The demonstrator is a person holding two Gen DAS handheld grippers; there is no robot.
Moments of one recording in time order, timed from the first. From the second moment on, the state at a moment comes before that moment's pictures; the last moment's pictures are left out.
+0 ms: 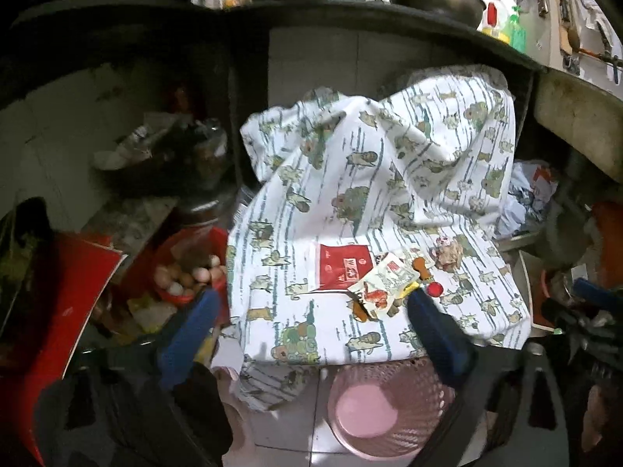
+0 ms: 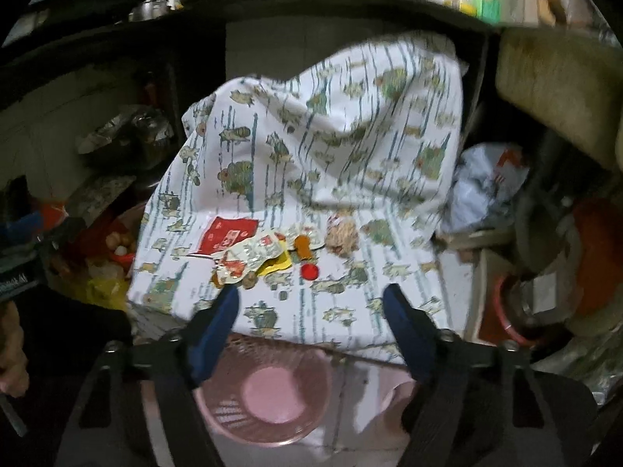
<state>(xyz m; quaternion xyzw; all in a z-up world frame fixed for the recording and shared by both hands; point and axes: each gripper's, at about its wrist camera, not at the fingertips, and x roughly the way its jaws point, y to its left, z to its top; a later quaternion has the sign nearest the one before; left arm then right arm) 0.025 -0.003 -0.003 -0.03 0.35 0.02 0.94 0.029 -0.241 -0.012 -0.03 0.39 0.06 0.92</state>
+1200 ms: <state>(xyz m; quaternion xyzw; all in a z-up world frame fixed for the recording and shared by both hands) 0.237 -0.026 -0.136 -0.07 0.62 -0.03 0.78 0.266 -0.215 -0.202 0.00 0.66 0.04 0.75</state>
